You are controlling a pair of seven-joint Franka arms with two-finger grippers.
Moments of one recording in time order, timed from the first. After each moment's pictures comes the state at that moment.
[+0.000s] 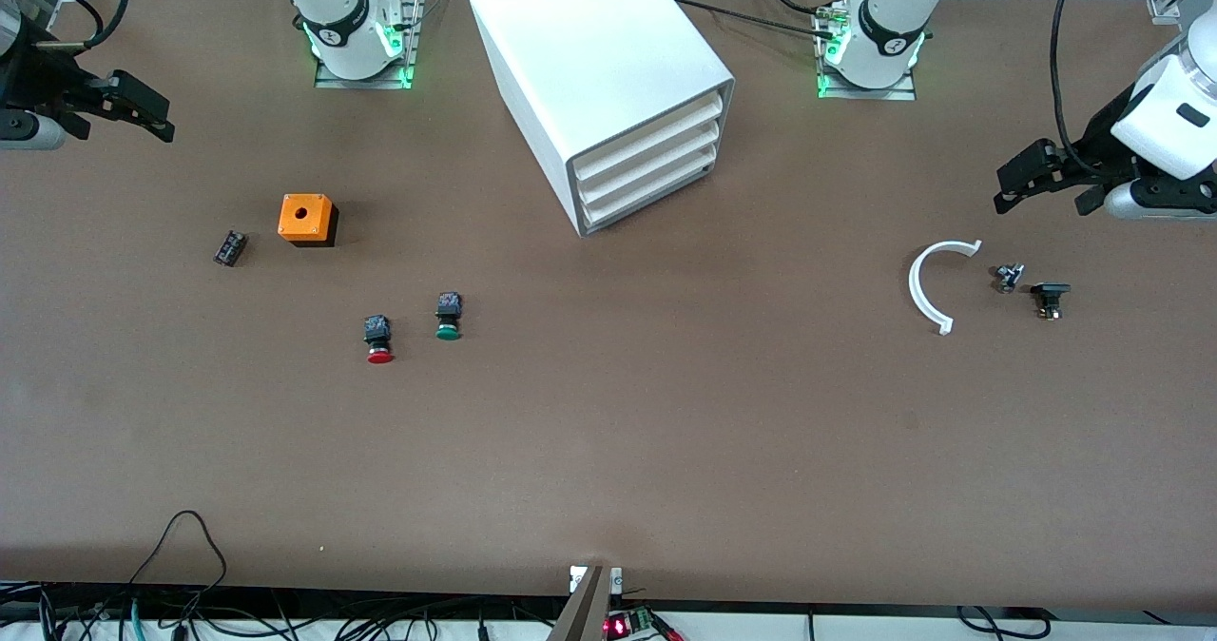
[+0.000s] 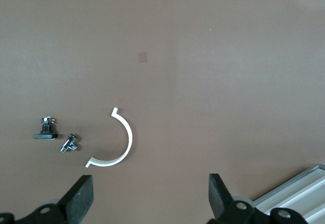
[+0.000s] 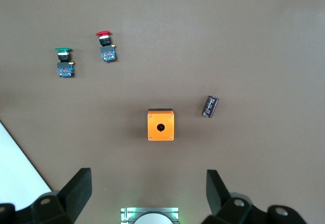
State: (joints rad) left arm -0.19 -0.03 0.13 -1.66 -0.05 1.68 -0.09; right arm -0.02 -0.17 0.03 -1.78 -0.04 1.55 0.00
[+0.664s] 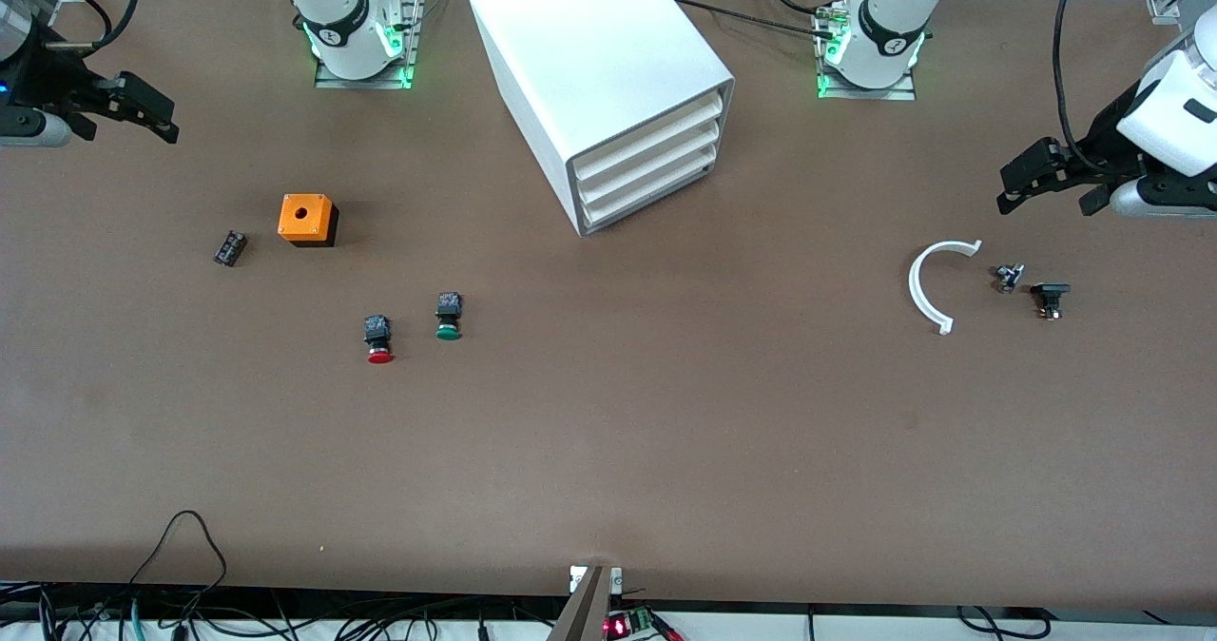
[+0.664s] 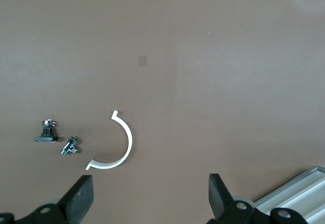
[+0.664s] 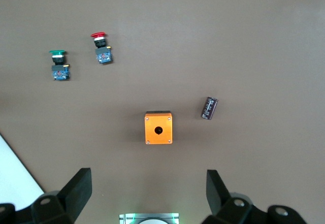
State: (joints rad) left arm -0.19 -0.02 0.13 -1.65 -0.05 1.68 -0.09; right arm -0.03 -0.18 0.01 -1.84 -0.04 1.61 0.00
